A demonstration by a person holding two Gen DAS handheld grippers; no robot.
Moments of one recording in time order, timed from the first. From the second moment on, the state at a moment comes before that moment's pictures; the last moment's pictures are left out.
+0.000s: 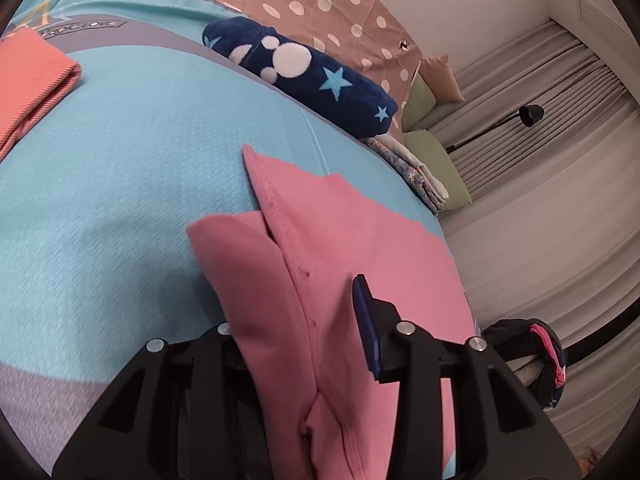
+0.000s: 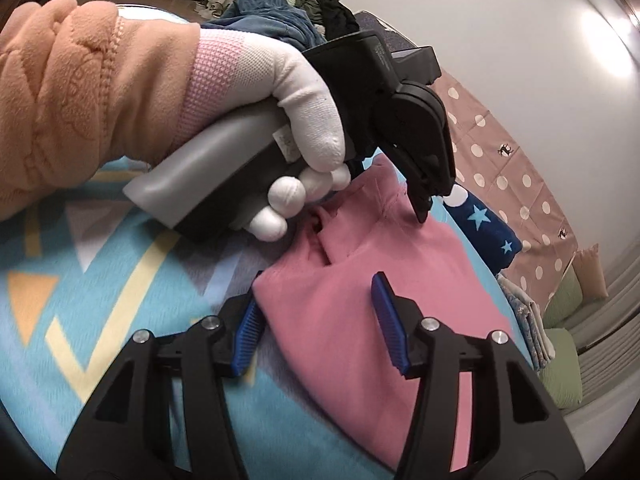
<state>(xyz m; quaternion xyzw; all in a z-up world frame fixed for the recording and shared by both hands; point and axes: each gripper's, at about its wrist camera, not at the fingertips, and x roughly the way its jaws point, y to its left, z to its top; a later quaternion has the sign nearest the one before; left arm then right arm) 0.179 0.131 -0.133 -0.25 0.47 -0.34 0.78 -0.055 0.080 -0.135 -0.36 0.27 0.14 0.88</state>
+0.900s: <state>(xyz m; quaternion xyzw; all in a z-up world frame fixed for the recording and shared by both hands) 0.187 0.062 -0.052 -0.27 0.44 -0.34 0.79 -0.069 -0.034 -0.054 -0.15 0.23 0.12 0.95</state>
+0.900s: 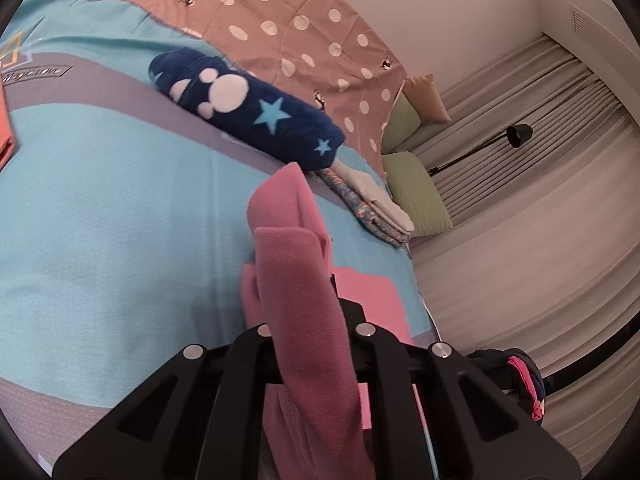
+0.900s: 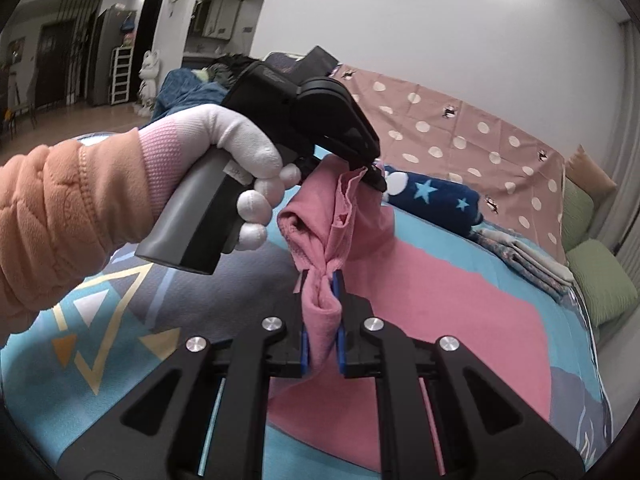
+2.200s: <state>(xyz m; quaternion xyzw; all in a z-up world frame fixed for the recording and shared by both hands) 0.164 -0.238 -0.063 -0.07 0.51 -0.32 0.79 -0.107 -0.298 -0.085 0.16 0.29 0.05 0.94</state>
